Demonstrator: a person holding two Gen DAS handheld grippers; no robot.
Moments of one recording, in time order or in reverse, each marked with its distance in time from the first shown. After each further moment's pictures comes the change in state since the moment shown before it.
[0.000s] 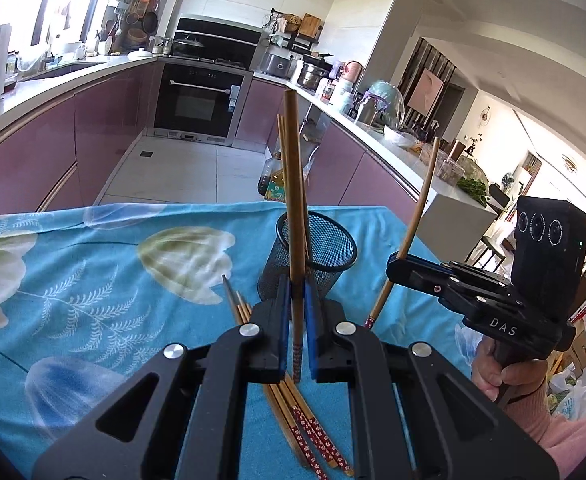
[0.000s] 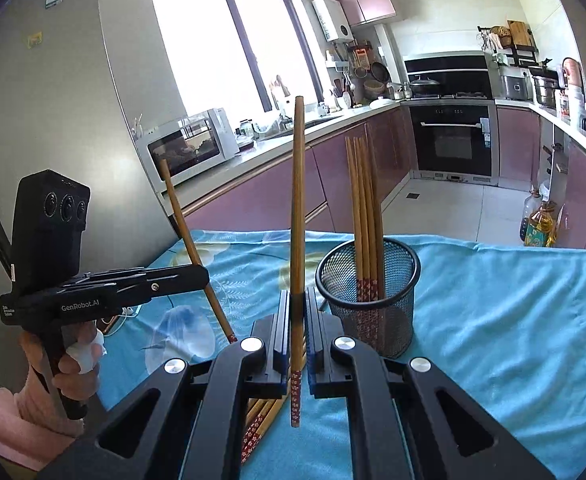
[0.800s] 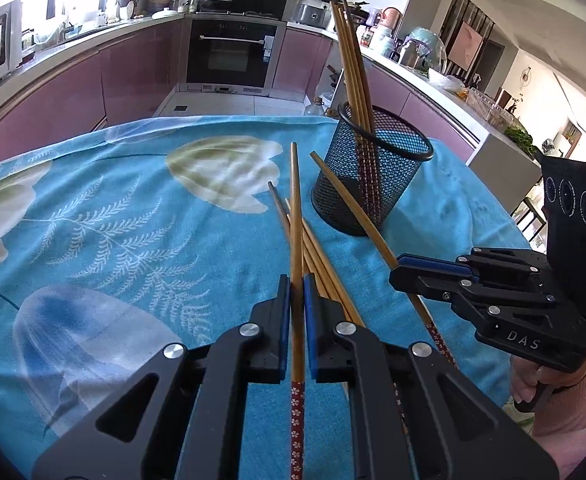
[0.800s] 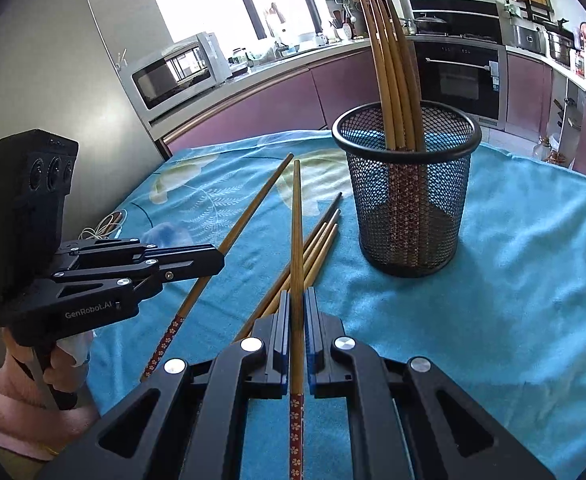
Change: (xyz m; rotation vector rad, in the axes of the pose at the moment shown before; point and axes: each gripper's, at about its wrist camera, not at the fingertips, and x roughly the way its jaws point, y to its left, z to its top) left arm 0.047 0.024 -0.064 0.001 0.185 0.149; right arm 0.061 0.015 -0.063 0.015 0.262 0.000
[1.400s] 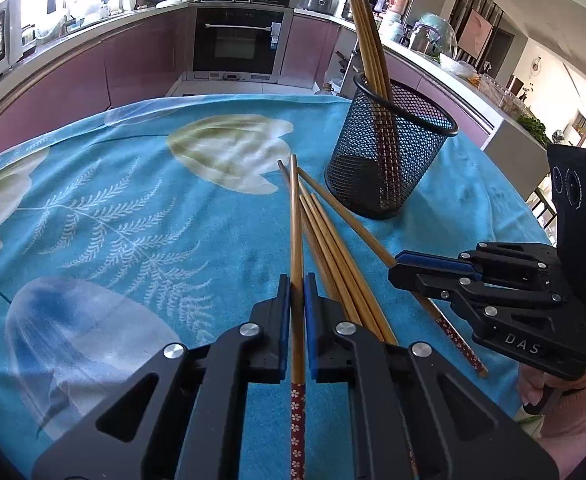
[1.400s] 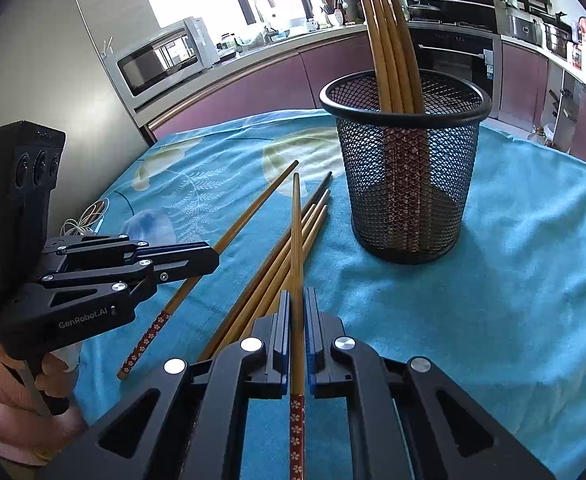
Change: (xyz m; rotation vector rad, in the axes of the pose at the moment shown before) left arm 0.027 0.002 -0.006 0.000 0.062 0.044; right arm 0.028 -0.002 -0.004 0.015 0.069 -0.045
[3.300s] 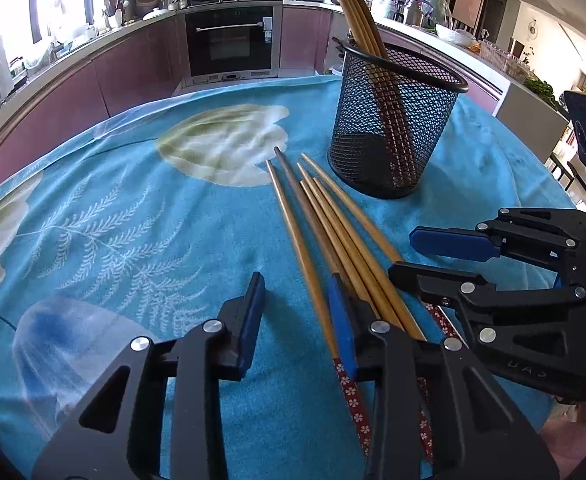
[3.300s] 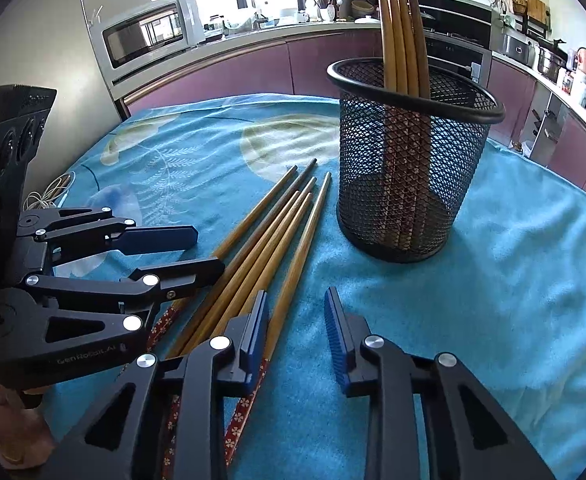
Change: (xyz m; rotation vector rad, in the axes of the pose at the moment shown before) left arm 0.020 -0.015 -0.001 0.121 0.037 0.087; right arm 0.014 0.008 -0.003 -0.079 0.030 -0.159
